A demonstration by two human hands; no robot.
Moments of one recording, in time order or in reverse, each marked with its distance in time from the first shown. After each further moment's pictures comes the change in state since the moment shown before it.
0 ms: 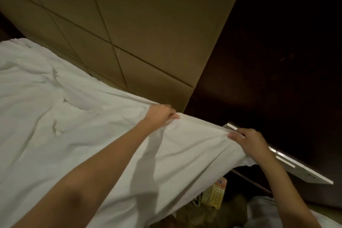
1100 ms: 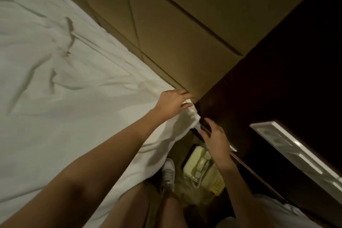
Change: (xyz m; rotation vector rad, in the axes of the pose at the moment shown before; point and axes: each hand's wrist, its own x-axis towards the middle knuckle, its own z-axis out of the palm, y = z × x) left_hand 0.023 -0.017 0.118 -0.096 0.176 -0.092; right_hand 0.072 0.018 0.194 -0.085 -0.102 -0.074
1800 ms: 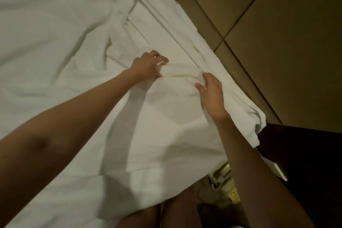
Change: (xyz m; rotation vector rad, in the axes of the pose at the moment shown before) left_hand -0.085 -0.319 0.025 -0.279 -0.236 -0.560; right_hand 0.145 -0.199 0.173 0.018 -0.110 -0.326
